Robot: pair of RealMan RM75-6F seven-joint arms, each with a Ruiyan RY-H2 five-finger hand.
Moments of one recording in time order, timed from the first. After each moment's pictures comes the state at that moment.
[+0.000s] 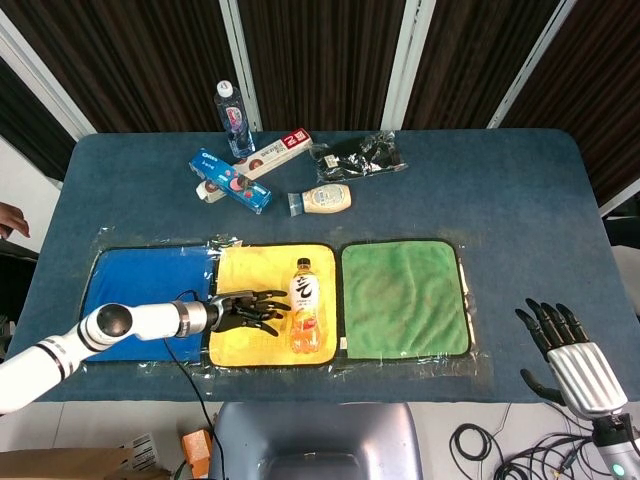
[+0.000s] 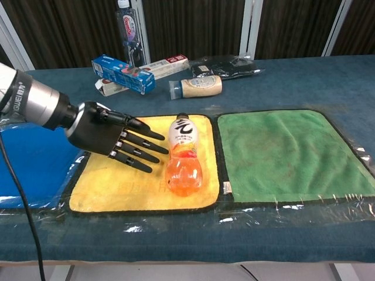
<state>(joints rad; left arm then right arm) -0.91 -1.43 -0.53 -1.15 0.55 -0.47 -0.68 0.08 -1.02 -0.07 -1.63 -1.70 1.45 -0.03</state>
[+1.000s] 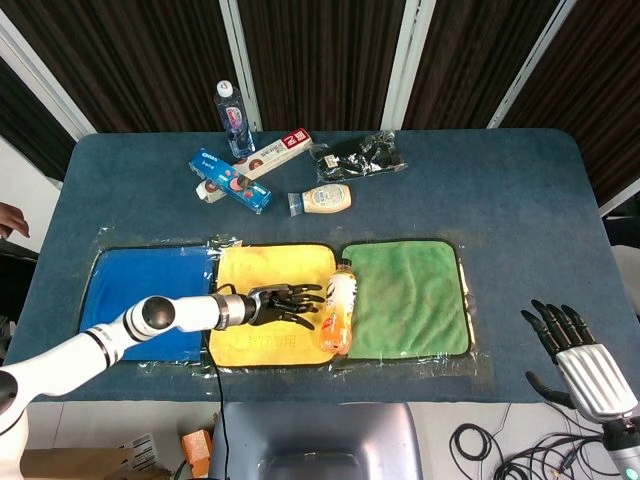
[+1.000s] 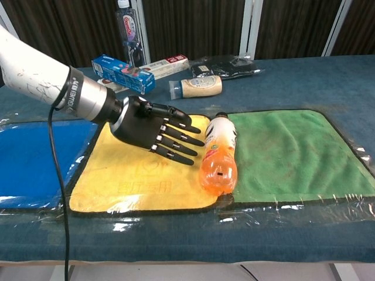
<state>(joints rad) -1.04 -1.55 -0.54 -1.07 0.54 -0.43 -0.75 0.08 -0.99 -0.08 -1.61 -1.72 1.48 0.06</state>
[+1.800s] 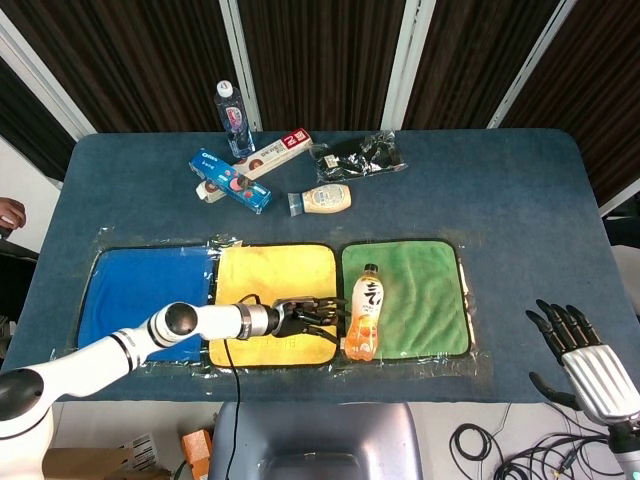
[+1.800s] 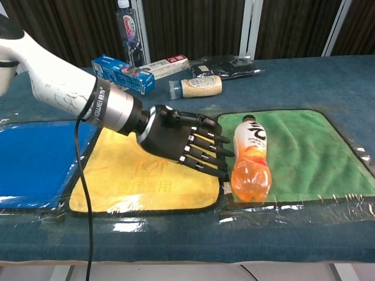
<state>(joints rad) -1.07 -1.64 -0.57 -1.07 0.52 -0.45 -0.75 0.07 -0.98 -0.08 -1.60 -1.74 1.50 0.10</state>
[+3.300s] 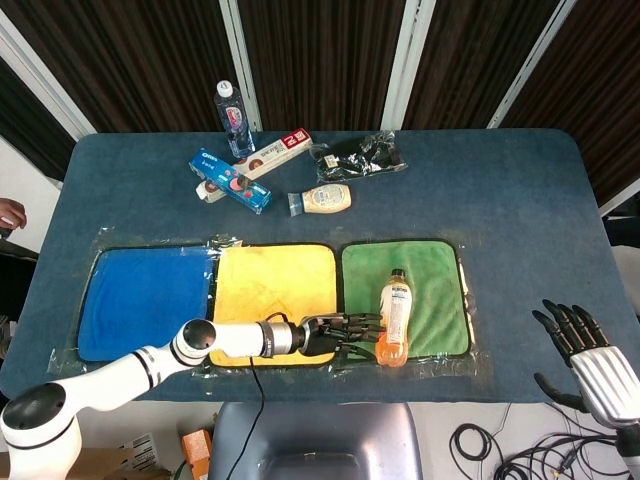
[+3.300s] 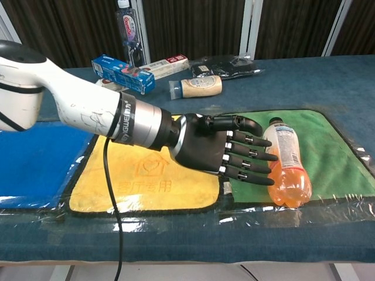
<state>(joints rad) -1.01 -1.80 -0.68 -1.07 0.46 -0.46 -0.68 0.06 -0.96 -0.08 -1.58 -1.75 1.53 0.16</state>
